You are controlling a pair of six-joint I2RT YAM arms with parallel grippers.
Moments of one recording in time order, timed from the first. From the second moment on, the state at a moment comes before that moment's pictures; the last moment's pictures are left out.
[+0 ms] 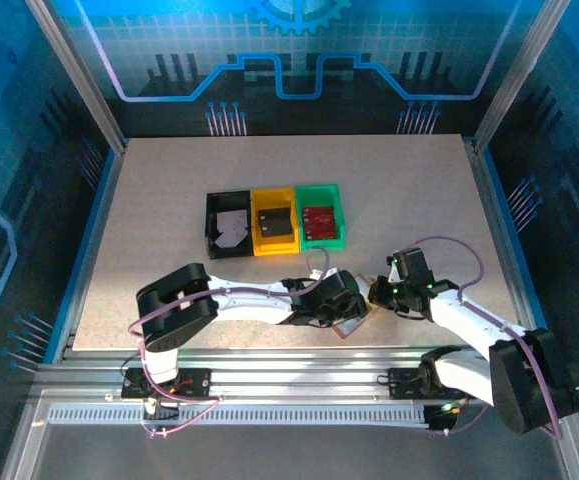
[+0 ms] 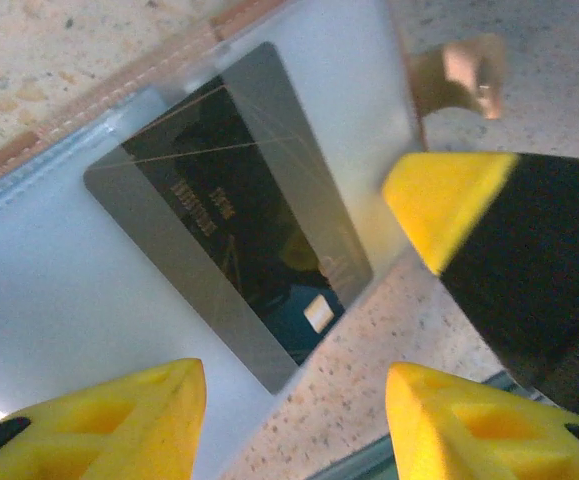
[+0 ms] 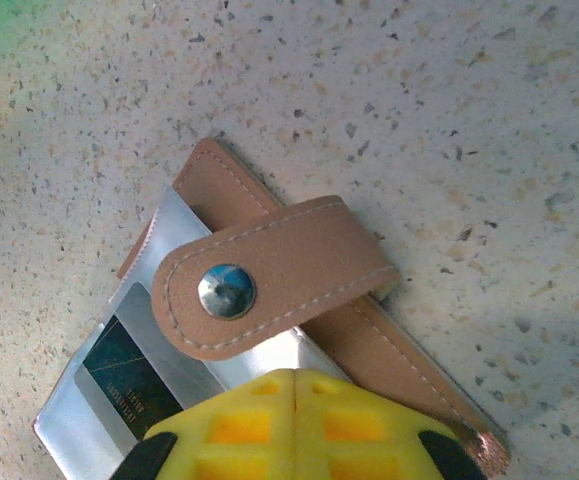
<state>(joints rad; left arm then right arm) -1.14 1.87 1.08 -0.09 -0.01 -1.44 0.28 1.12 0.39 -0.32 -0.27 0.61</state>
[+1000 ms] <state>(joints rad) -1.01 1.85 1.01 -0.05 -0.03 -1.40 0.42 1.09 0.36 -0.35 -0.29 0.72</state>
